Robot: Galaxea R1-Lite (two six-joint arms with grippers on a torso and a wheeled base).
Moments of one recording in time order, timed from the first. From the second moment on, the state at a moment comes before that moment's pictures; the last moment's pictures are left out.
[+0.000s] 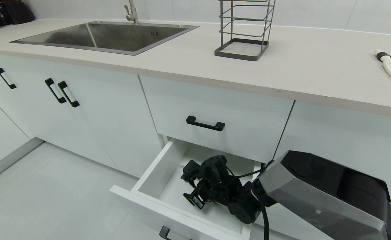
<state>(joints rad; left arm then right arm) 0.00 0.00 0.00 -0.05 -0.05 0.06 0.82 2.51 -1.42 -0.58 -0.05 -0.27</state>
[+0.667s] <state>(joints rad) 0.00 0.00 0.00 -0.05 -0.05 0.06 0.90 2.07 -0.98 -0.81 0.04 -0.26</state>
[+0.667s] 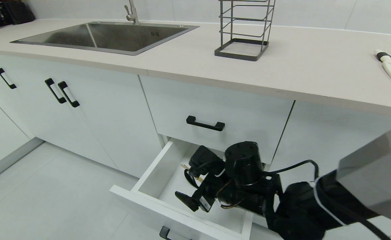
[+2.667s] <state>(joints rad) 0.00 0.00 -0.04 -0.11 -0.14 0.06 0.07 0.09 0.00 -0.06 -0.13 0.00</state>
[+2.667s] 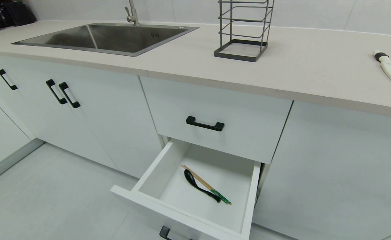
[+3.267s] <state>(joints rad) -0.04 0.46 -0.28 -0.10 -0.39 0.02 0.00 0.00 0.00 0.00 -0.02 -0.01</state>
